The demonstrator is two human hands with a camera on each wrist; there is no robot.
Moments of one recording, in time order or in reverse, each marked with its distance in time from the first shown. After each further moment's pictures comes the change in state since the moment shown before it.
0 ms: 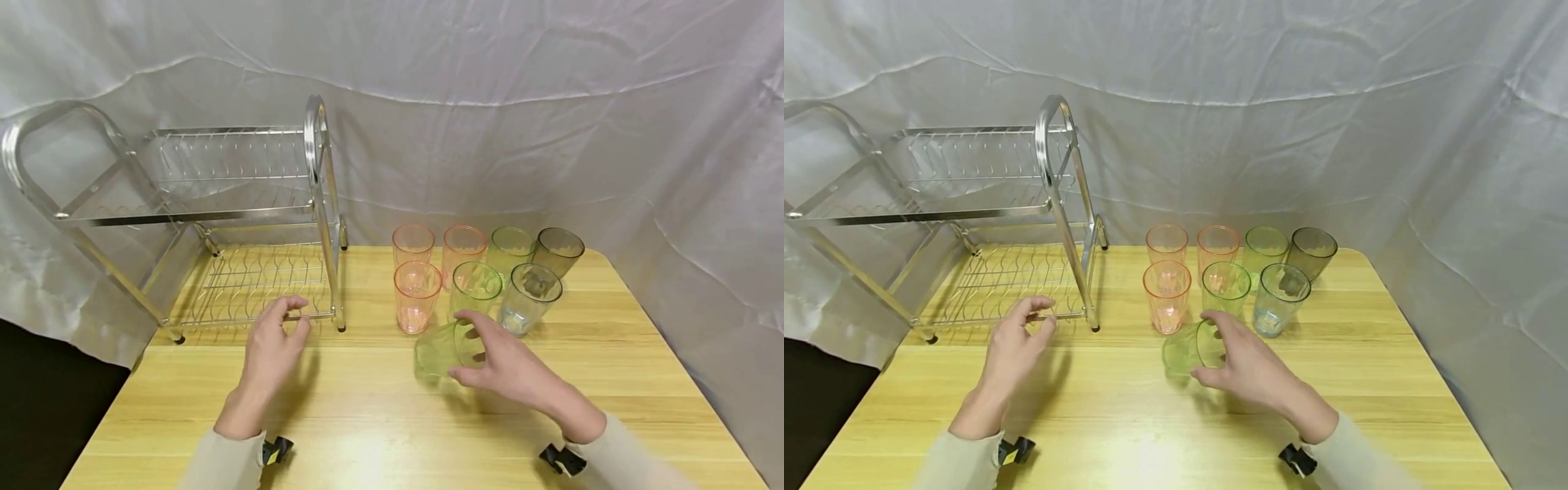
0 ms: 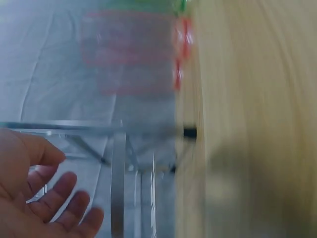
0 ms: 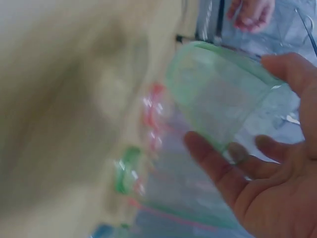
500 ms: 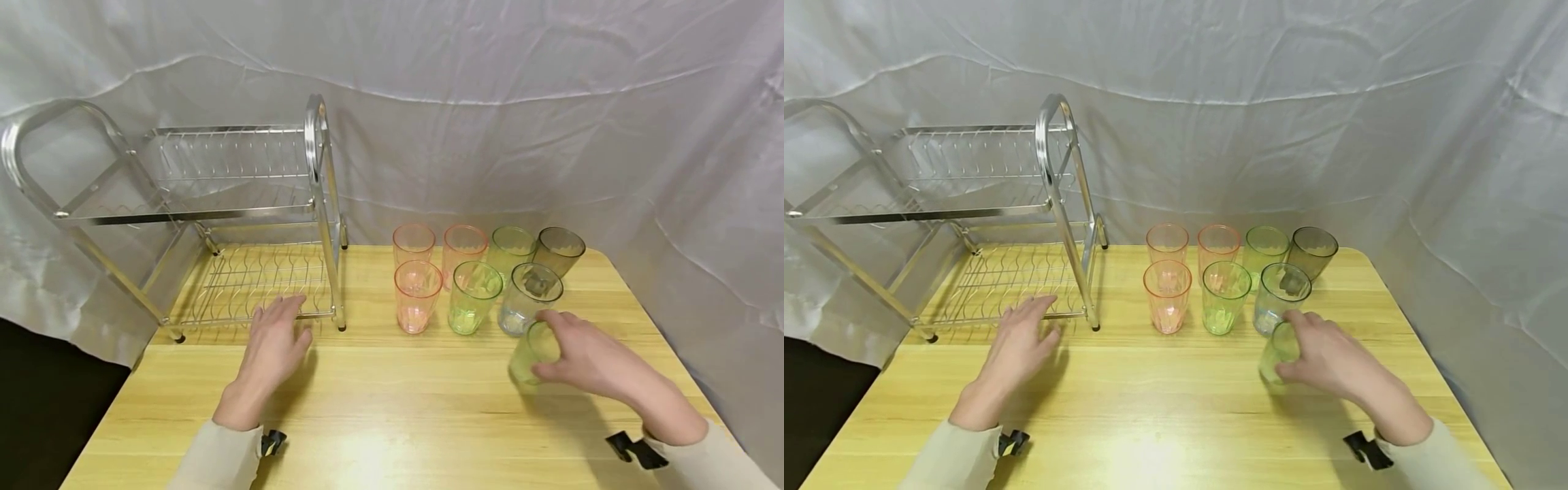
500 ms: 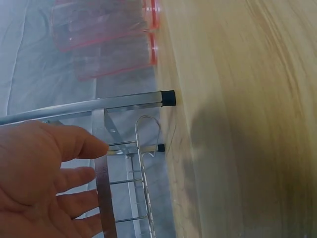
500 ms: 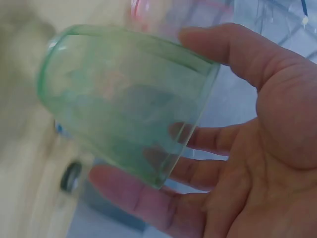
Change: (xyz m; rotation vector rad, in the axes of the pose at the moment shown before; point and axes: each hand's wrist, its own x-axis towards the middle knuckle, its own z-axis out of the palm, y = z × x) left_hand 0.006 -0.018 -0.003 0.358 -0.199 0.072; right_hand -0.032 0.034 -0.086 -0.415 -0.087 0.192
